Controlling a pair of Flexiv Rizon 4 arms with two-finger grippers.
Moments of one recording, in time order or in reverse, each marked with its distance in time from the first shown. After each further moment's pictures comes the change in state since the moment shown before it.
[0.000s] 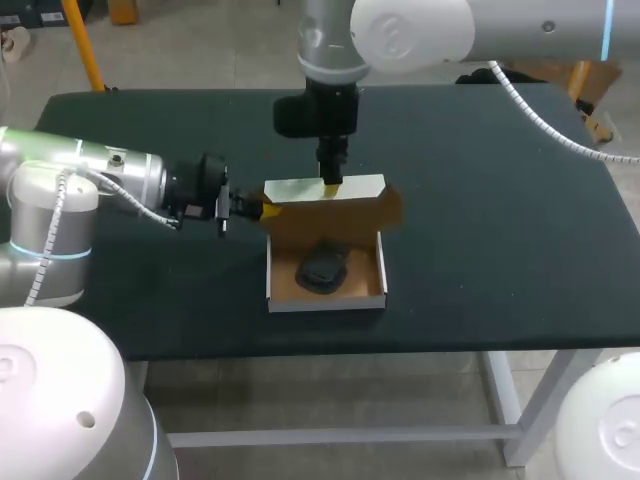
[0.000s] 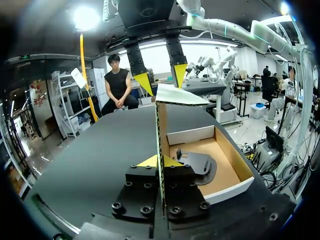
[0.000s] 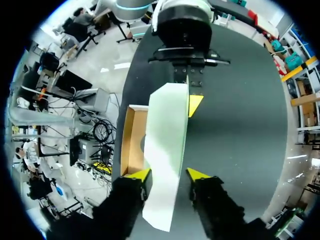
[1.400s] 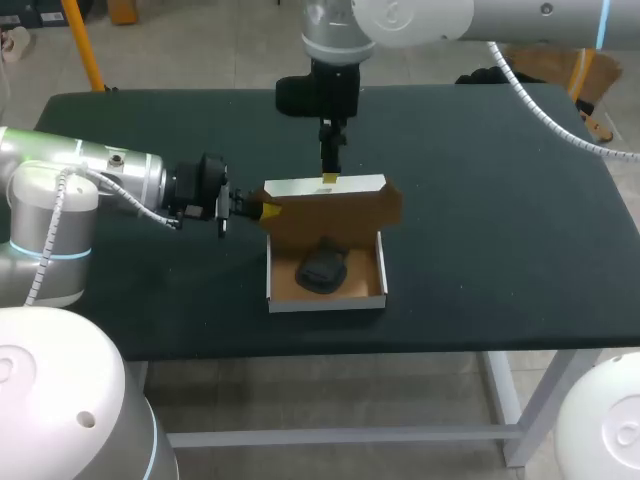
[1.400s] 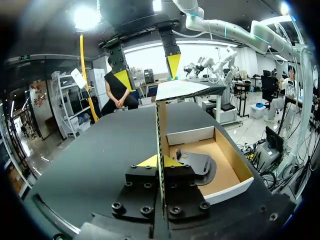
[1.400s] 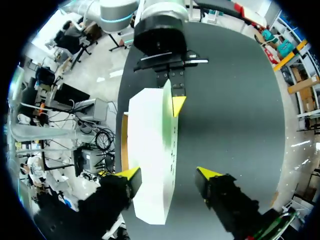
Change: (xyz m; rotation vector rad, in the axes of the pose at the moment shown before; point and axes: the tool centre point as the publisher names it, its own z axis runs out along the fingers) left arm 0.000 -0.001 0.000 0.001 0.000 0.001; right arm -0.014 -0.004 -0.021 -0.033 0.013 0.127
